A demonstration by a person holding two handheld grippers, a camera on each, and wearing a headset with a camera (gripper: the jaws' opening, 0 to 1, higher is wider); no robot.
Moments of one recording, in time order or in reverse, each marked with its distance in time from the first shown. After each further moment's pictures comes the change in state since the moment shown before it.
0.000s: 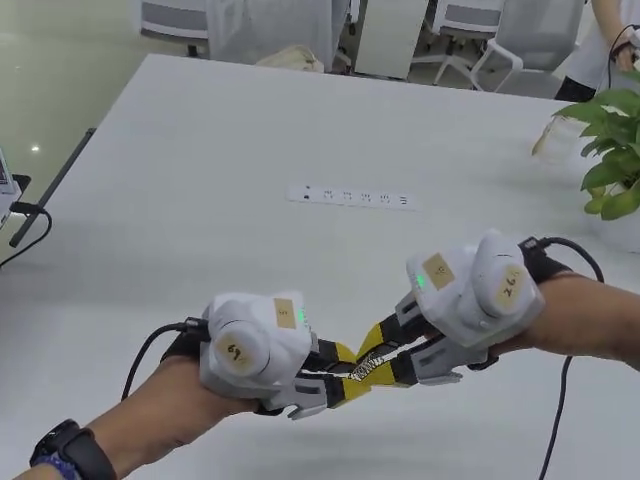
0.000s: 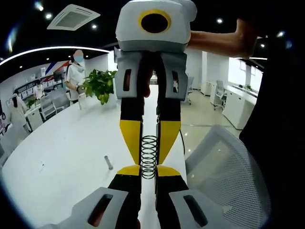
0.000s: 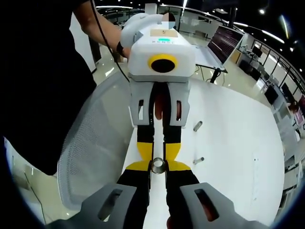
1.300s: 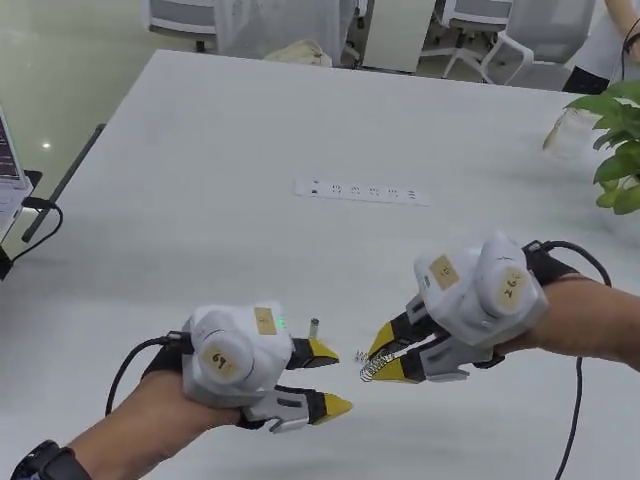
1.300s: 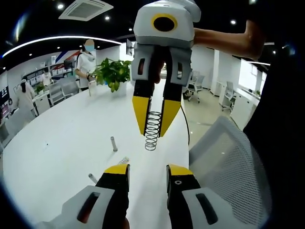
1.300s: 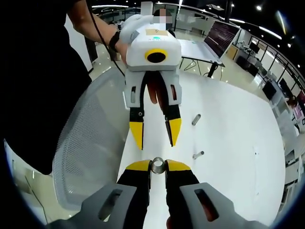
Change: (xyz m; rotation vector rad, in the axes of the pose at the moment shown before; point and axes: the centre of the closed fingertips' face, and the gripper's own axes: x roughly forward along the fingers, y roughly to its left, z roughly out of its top) left arm -0.021 0.006 -0.039 -0.104 0.052 0.087; right arm 0.008 -0.005 -0.015 0.032 0.021 -0.020
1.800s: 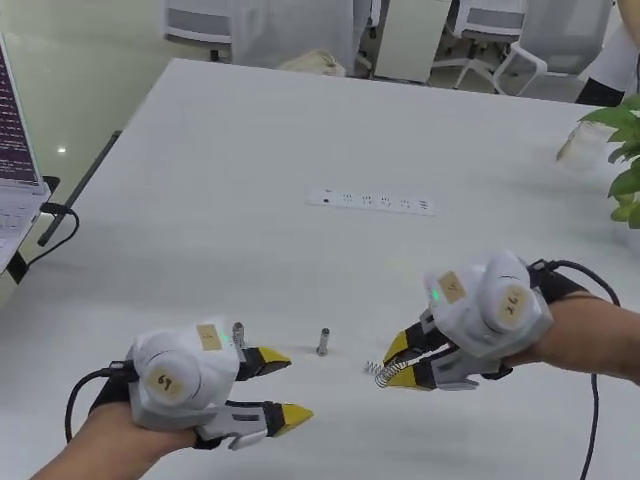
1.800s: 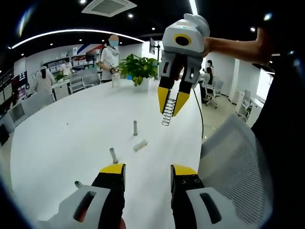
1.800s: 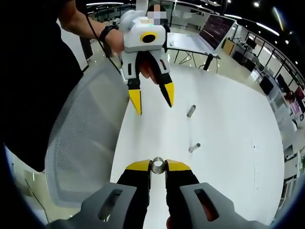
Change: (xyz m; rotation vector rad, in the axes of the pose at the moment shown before) left arm -0.047 0.028 -0.040 -0.117 0.010 0.160; right arm 0.009 -0.015 -0.018 0.022 0.039 -0.030
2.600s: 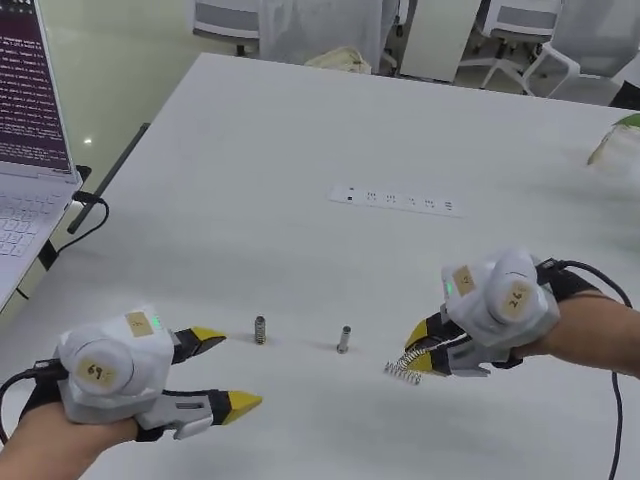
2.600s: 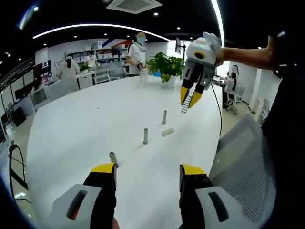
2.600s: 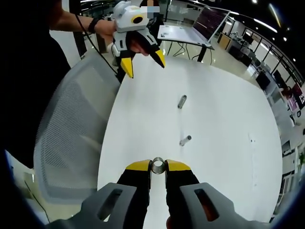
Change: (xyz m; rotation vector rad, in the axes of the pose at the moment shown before) left arm -0.061 0.050 -0.036 -0.112 0.018 0.200; right arm 0.014 -0.029 -0.018 0.020 0.049 -0.041
